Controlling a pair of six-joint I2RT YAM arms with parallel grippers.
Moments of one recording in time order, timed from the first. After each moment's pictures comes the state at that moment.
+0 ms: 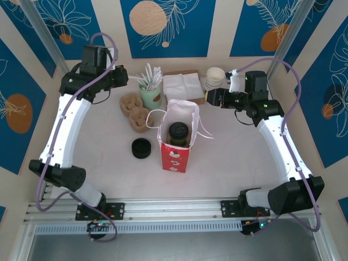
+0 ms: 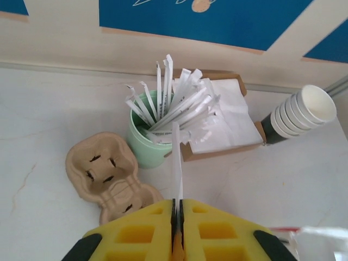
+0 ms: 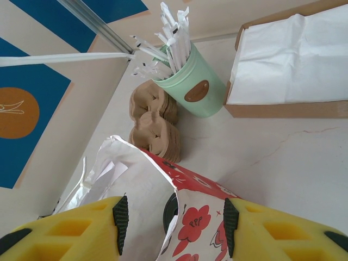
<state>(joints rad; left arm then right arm) -0.31 1.58 2.03 -1.07 0.05 -0.34 0.15 1.29 1.37 -0.66 -0.60 0.32</state>
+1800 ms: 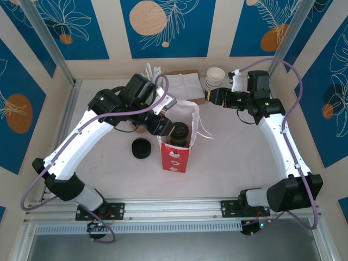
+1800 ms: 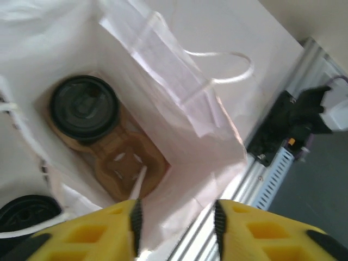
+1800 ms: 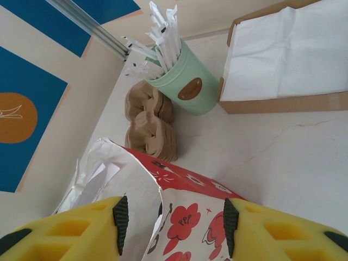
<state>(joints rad) -0.80 1.54 1.95 -1.32 0.29 -0.10 0.11 1.31 1.37 -0.67 -0.63 0.32</state>
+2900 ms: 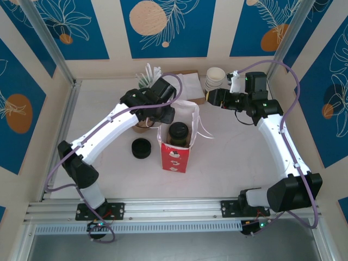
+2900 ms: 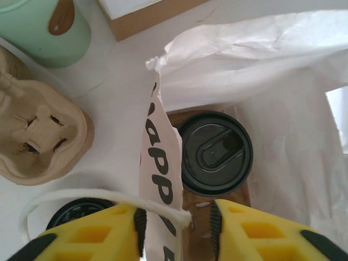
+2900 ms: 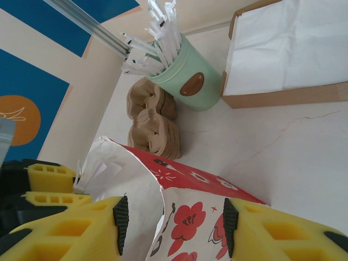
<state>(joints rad) -0.80 1.72 1.86 -1.15 -0.16 -0.44 0.13 1.31 1.34 -0.65 -0.63 0.37</state>
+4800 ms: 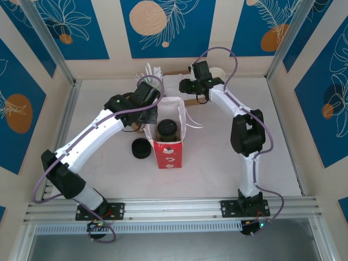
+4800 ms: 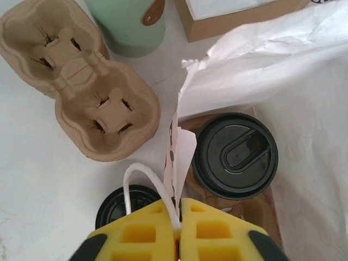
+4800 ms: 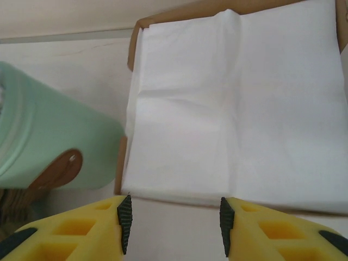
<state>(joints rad) -0.70 1.56 1.64 -1.08 -0.25 -0.49 0.37 2.13 1.90 -0.52 -0.10 0.33</state>
